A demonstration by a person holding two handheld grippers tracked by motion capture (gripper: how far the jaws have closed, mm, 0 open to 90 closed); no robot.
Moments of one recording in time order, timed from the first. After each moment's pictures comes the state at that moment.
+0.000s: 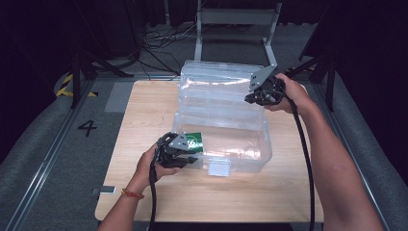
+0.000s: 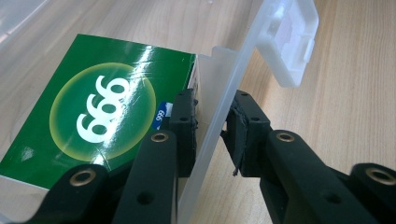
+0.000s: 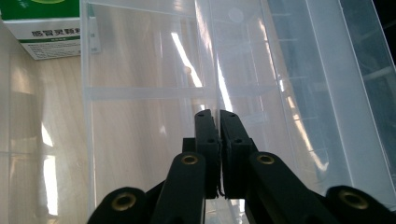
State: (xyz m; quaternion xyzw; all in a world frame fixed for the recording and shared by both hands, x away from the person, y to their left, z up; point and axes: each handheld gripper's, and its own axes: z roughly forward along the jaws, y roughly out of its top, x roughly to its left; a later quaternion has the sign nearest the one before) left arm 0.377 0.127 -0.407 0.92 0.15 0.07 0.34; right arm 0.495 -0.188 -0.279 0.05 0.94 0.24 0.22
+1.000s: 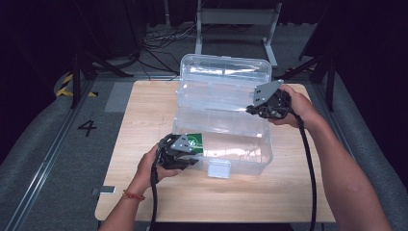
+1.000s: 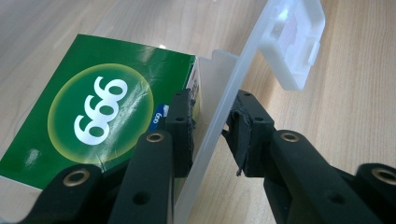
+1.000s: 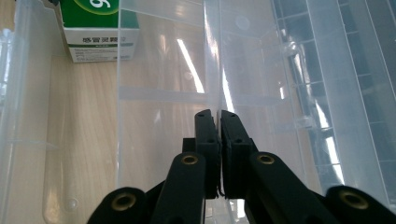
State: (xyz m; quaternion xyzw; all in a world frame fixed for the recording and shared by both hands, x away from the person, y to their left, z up) left arm 0.373 0.123 -0.407 0.93 0.15 0.08 0.34; right arm 0.446 -0.190 -0.277 0.03 0.94 0.25 0.24
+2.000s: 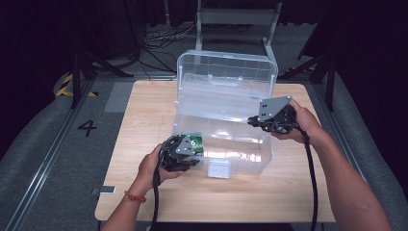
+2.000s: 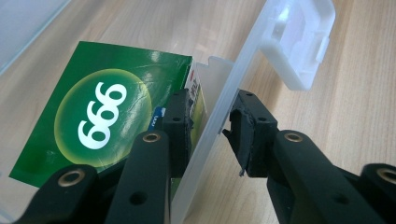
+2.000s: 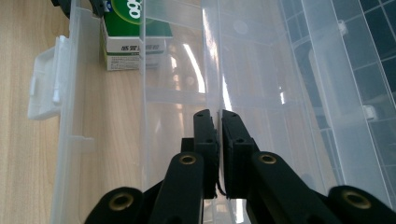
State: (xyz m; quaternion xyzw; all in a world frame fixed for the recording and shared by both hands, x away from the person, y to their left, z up) left arm 0.364 0.114 -0.405 0.93 0.15 0.11 0.32; right arm 0.410 -0.199 -0.290 0.02 0.93 0.29 0.23
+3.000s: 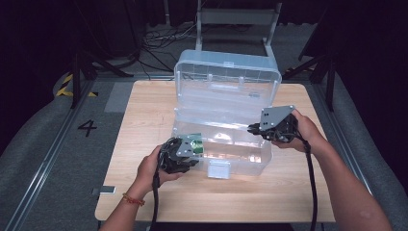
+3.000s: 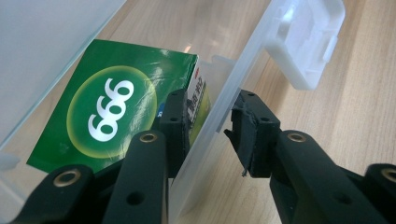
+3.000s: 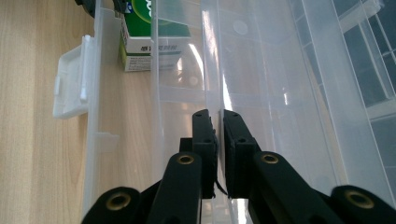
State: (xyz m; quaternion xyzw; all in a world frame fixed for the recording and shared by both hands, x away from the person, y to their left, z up) left arm 0.356 0.115 -0.402 0.93 0.16 0.14 0.31; right arm 0.392 -0.201 -0.301 0.02 0.93 0.30 0.23
